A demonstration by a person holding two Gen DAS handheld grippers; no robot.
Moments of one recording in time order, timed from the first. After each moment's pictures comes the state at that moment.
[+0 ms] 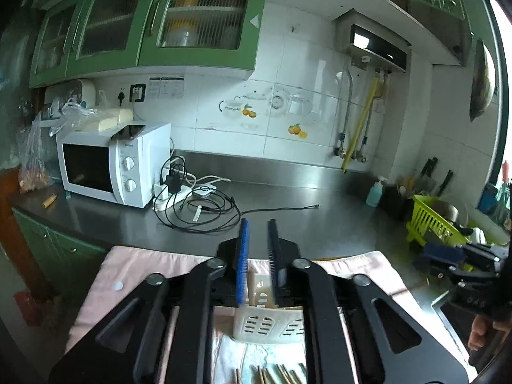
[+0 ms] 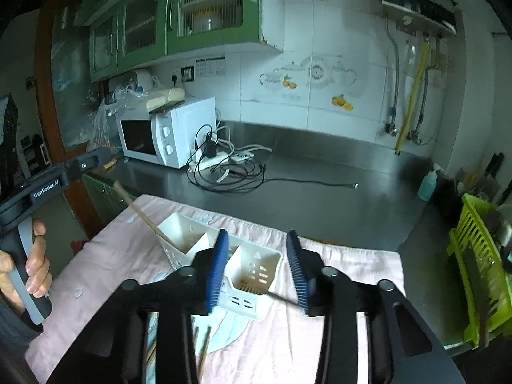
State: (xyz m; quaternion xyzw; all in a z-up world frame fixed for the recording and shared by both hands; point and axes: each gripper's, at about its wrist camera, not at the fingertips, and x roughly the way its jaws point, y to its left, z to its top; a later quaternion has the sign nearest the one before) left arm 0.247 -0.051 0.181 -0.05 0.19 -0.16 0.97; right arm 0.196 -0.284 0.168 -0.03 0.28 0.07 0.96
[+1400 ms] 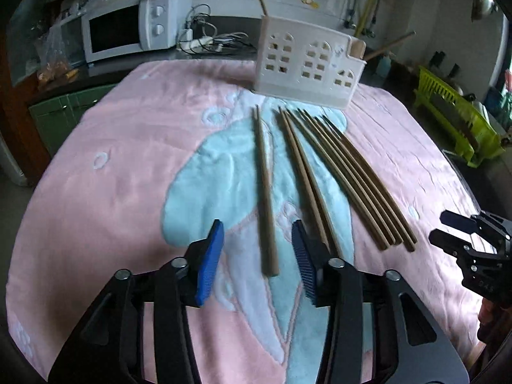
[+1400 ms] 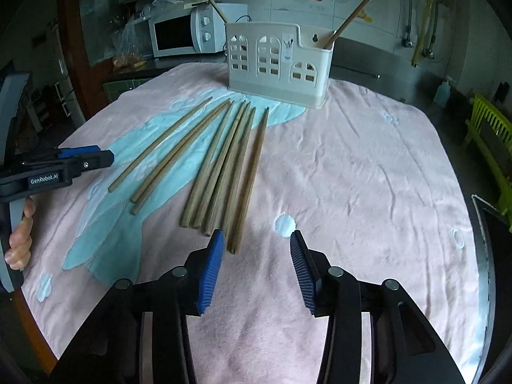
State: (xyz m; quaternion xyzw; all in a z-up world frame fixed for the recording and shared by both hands) left arm 0.056 -0.005 -0.044 -0.01 0.41 -0.14 0.90; right arm -0.008 -0.241 -0.041 -0.04 0.42 0.10 0.90
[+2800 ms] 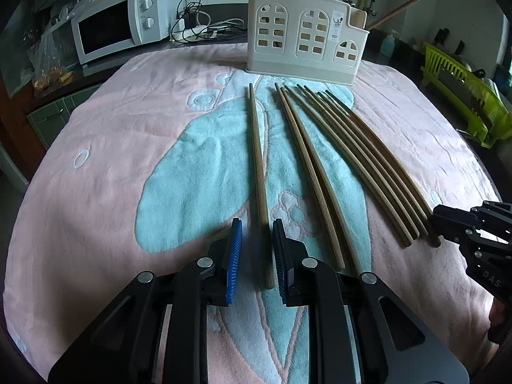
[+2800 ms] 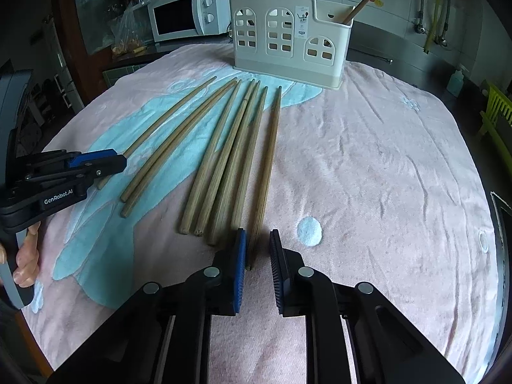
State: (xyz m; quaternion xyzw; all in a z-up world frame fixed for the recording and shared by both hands) left arm 0.072 -0.028 -0.065 0.02 0.43 -0.13 0.89; right arm 0.021 -0.224 -0.066 -0.04 0.45 0.11 0.89
